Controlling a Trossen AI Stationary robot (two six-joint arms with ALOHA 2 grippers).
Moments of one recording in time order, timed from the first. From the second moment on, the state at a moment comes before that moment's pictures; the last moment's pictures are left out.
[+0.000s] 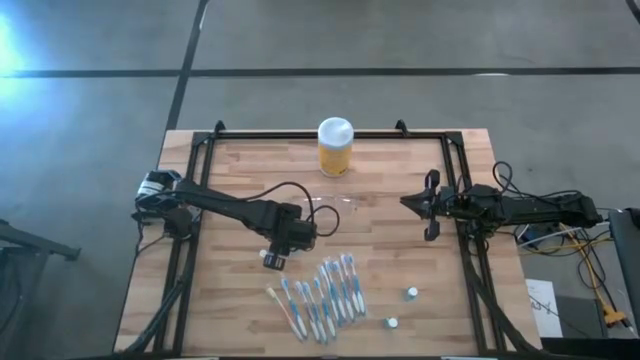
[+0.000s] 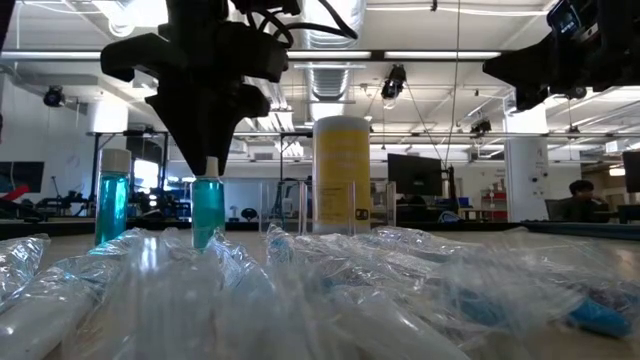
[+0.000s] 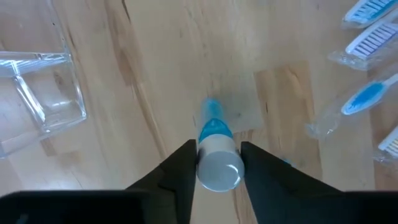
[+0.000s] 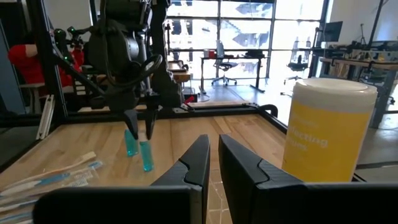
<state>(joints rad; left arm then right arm) -0.17 1.72 1.32 -0.99 -0.08 0.08 0.00 0.30 0.10 0.24 0.13 0.02</state>
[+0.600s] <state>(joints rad) -0.14 1.72 1.53 -1.09 -0.12 0.13 0.00 0.30 0.10 0.24 0.13 0.02</state>
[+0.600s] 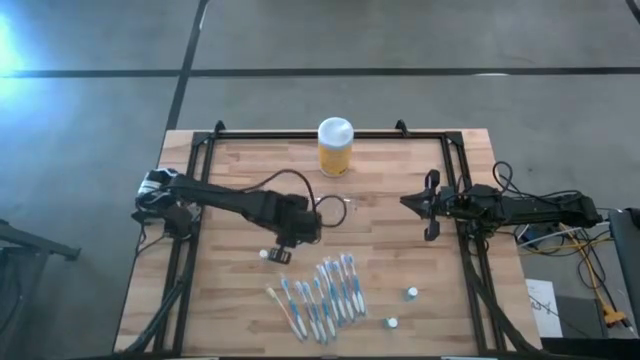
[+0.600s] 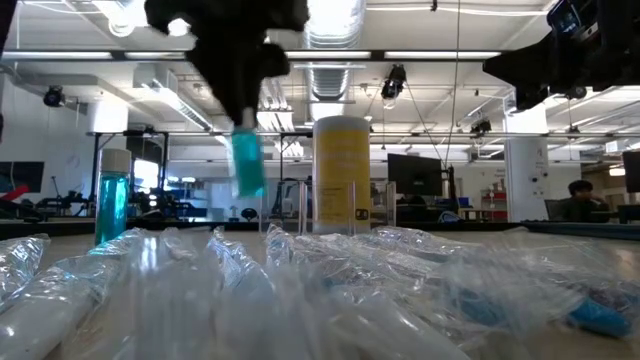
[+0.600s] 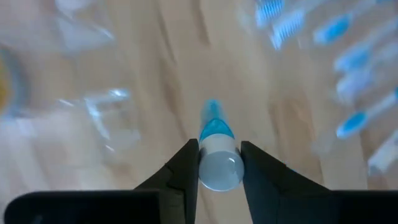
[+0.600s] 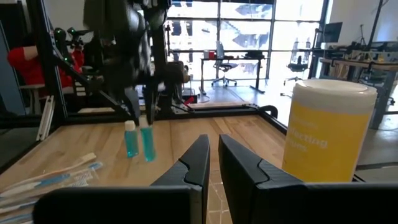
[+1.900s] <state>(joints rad) 0.15 2.17 2.13 -1.33 -0.19 0.31 0.00 0.30 0.10 0.24 0.13 0.00</state>
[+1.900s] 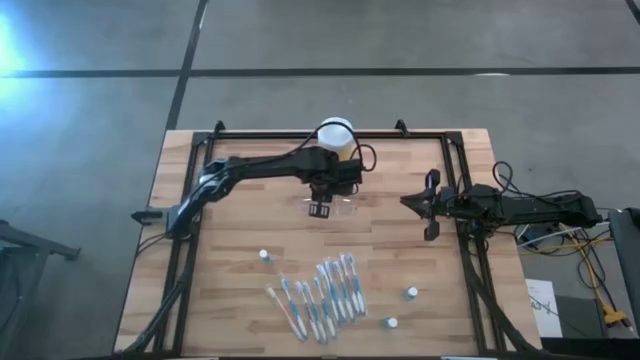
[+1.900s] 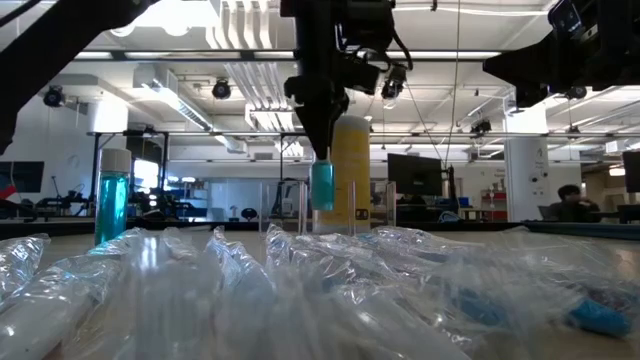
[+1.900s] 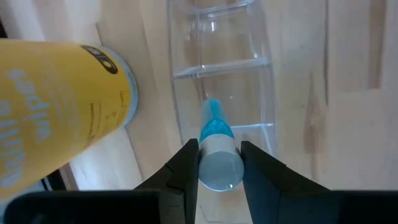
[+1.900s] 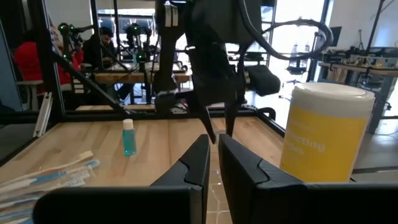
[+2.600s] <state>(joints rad) 0.17 2.17 1.99 -1.24 -0.15 0.28 0.00 0.30 0.10 0.24 0.13 0.00</state>
